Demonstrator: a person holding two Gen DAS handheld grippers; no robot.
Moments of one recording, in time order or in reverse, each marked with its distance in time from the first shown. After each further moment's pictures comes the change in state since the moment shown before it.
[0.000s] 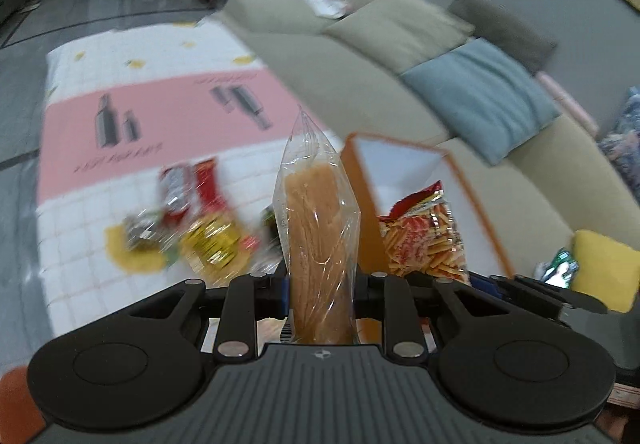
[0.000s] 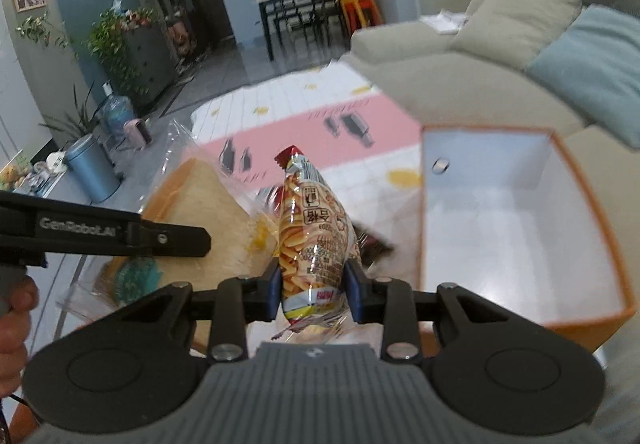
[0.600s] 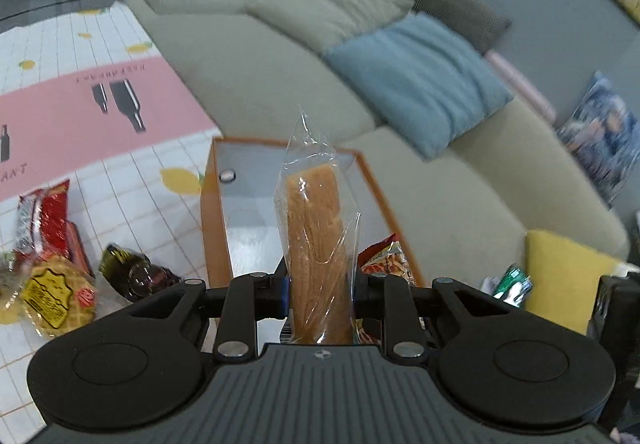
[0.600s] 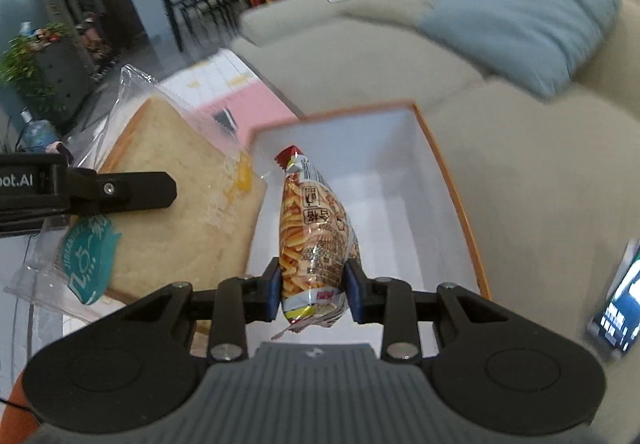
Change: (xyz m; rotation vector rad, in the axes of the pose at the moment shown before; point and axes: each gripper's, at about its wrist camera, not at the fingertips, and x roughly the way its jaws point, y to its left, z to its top) left arm 0.123 -0.096 0.034 0.030 0.105 -0.138; right arm 0.033 -0.146 0.027 0.217 0.163 -0.164
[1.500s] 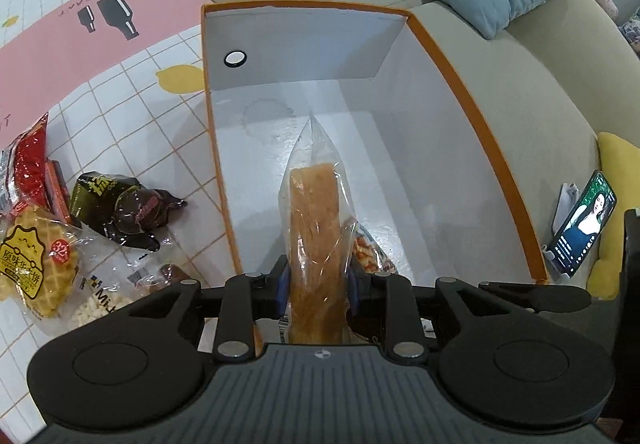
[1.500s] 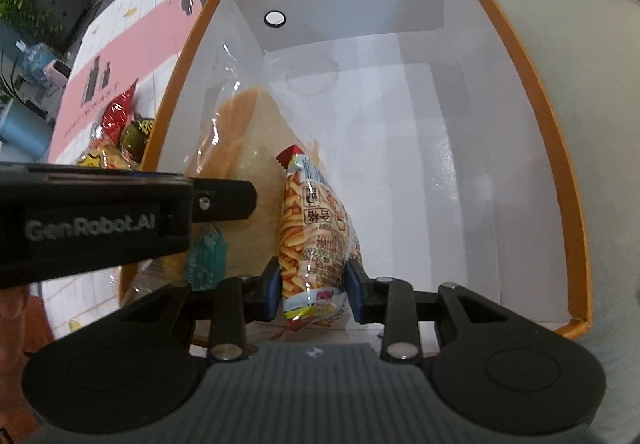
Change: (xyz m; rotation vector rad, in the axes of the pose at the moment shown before) left arm 0.079 -0.001 -0.022 0.058 0.313 0.168; right arm 0.098 -0.011 -0.021 -0.050 0.322 0.034
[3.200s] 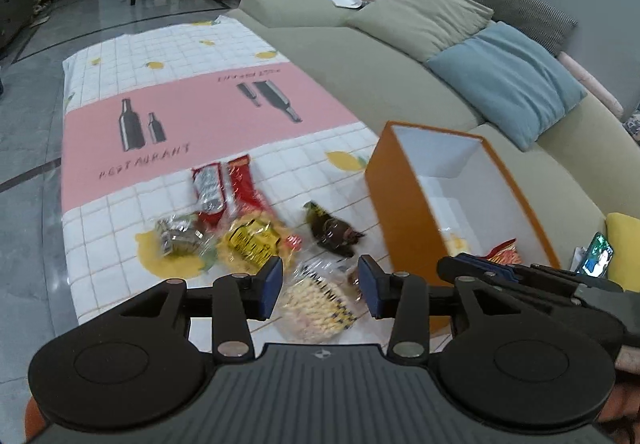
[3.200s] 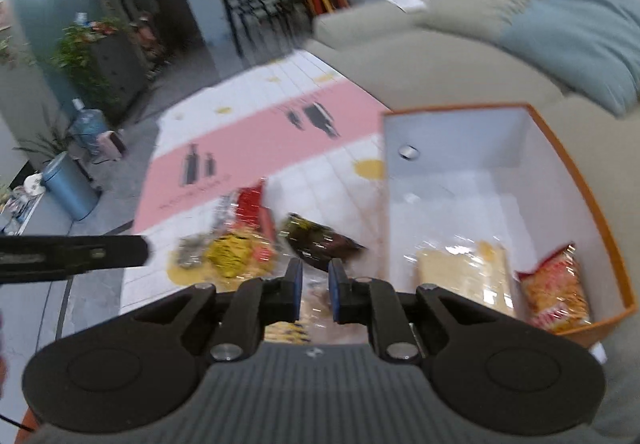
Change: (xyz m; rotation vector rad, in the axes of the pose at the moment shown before) left arm -0.155 0.134 -0.096 -0.114 -0.343 0.089; right arm -0.078 0.146 -0.054 -0.129 -0.447 0.084
